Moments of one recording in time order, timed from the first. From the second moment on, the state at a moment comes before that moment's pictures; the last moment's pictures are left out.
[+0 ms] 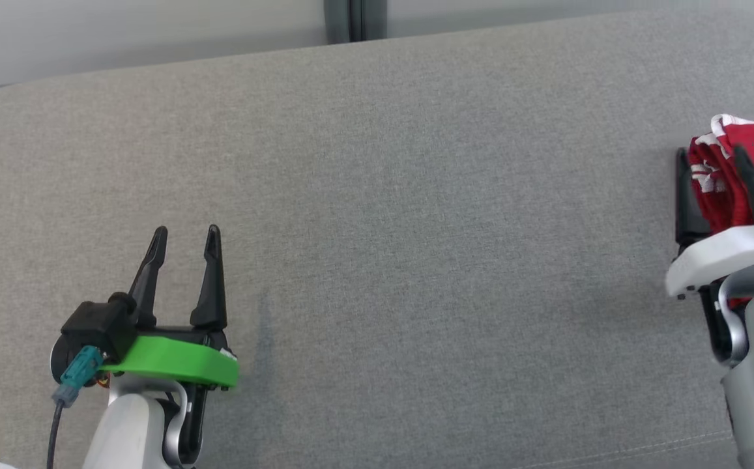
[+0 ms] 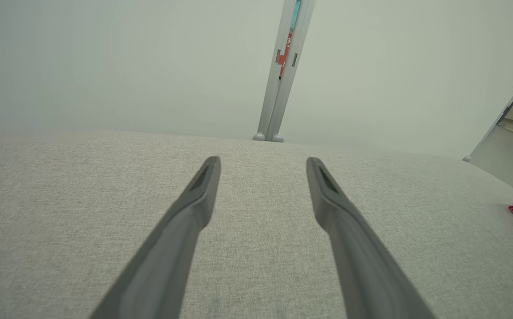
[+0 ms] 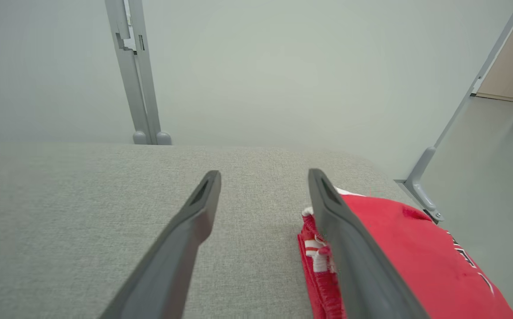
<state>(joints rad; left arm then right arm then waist) -0.23 0.08 -0.11 0.25 -0.33 -0.13 -0.26 -0.42 -0.24 -0.10 0.41 0.11 0.13 -0.16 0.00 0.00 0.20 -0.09</state>
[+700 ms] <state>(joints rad) -0.13 0.06 -0.05 0.35 -0.34 -0.13 -0.26 -0.14 -0.11 -0.03 0.22 0.11 0.13 -0.10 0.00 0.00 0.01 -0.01</state>
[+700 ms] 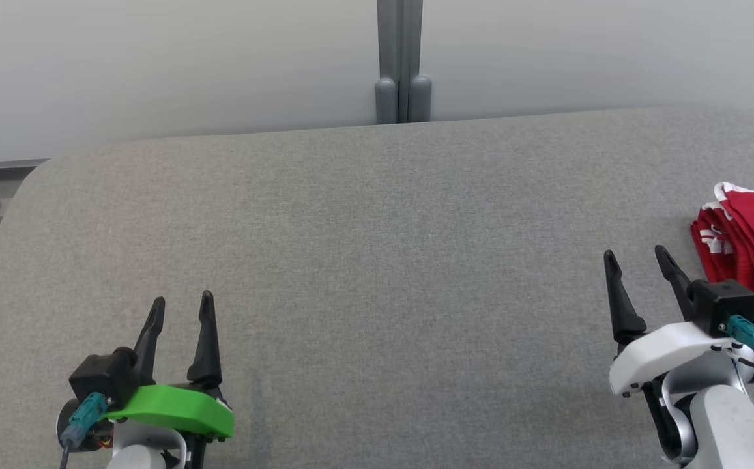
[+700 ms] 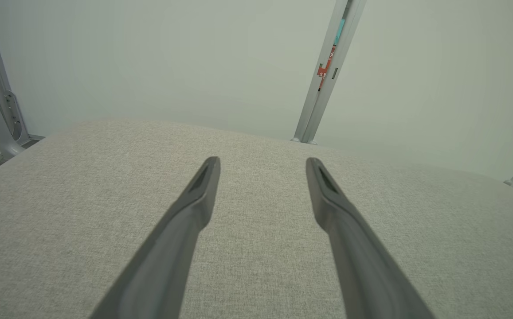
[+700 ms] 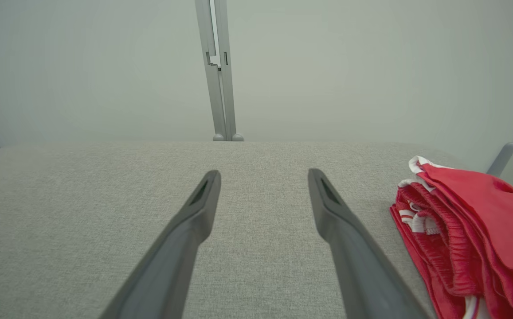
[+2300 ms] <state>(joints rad) -0.10 0.06 -0.07 0.43 -0.45 -0.13 -0.23 -0.08 -0.06 -0.07 0.29 0.23 0.13 -0.07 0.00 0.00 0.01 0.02</state>
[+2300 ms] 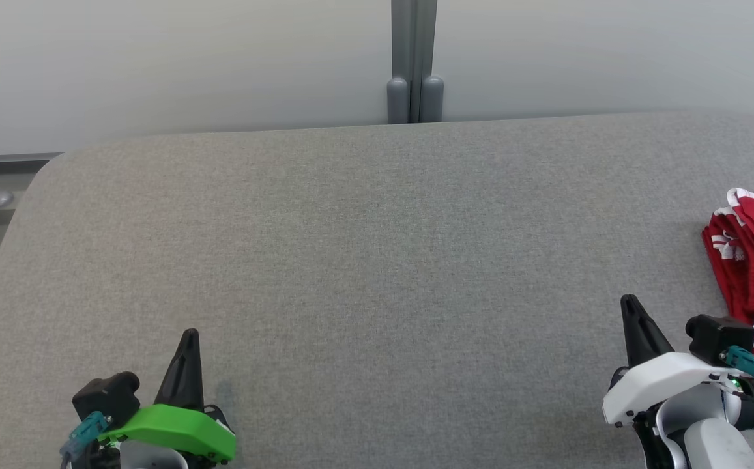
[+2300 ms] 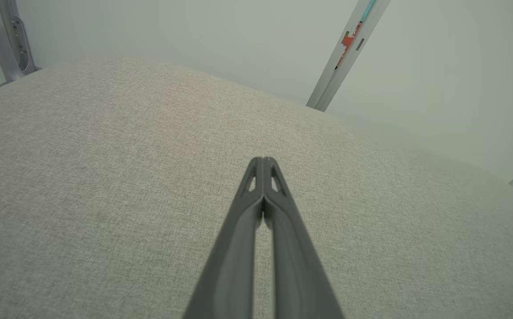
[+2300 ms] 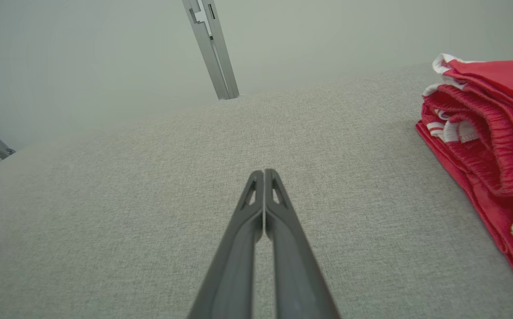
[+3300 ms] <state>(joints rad) -0.10 0.06 -0.01 0.36 -0.88 -0.13 -0.10 -0.08 -0.05 -0.08 0.27 0.74 0.13 -0.01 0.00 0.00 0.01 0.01</state>
